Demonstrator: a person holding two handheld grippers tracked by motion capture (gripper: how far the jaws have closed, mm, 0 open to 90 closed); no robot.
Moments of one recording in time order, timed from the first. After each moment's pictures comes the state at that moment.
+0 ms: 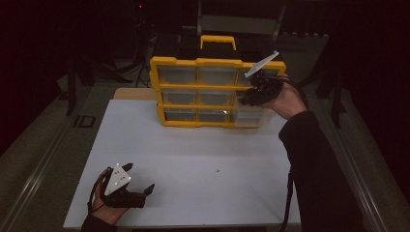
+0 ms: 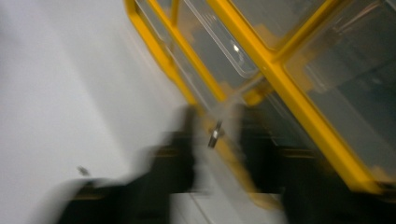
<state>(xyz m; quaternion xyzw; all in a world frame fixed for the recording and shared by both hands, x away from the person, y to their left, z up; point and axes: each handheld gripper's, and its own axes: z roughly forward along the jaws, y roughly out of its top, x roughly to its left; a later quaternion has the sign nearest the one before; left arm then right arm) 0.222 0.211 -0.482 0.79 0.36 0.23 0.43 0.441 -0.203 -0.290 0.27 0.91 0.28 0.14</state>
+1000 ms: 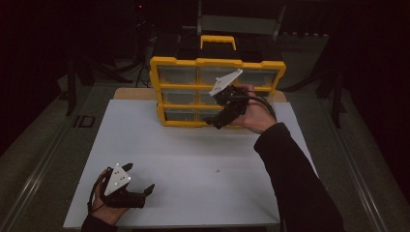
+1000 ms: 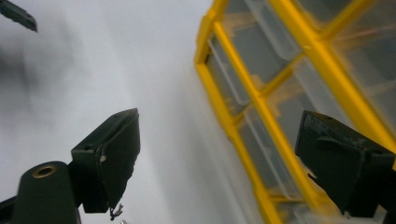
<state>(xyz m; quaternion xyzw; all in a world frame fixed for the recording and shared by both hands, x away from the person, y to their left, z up) 0.222 0.211 -0.482 0.79 0.36 0.23 0.43 0.402 -0.118 -0.308 0.16 0.92 0.32 0.15</state>
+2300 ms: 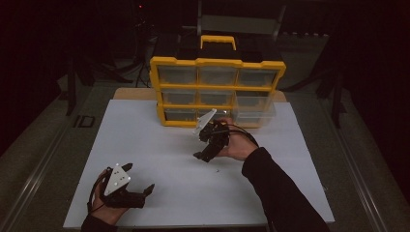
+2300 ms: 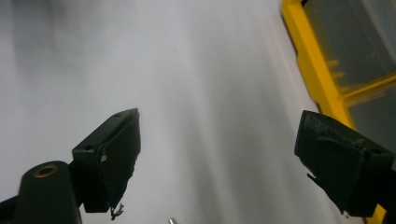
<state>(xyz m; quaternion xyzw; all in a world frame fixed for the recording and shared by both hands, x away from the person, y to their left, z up) 0.221 0.212 -0.482 0.79 0.36 0.24 0.43 0.374 -0.084 -0.407 0.11 0.95 0.26 0.08</state>
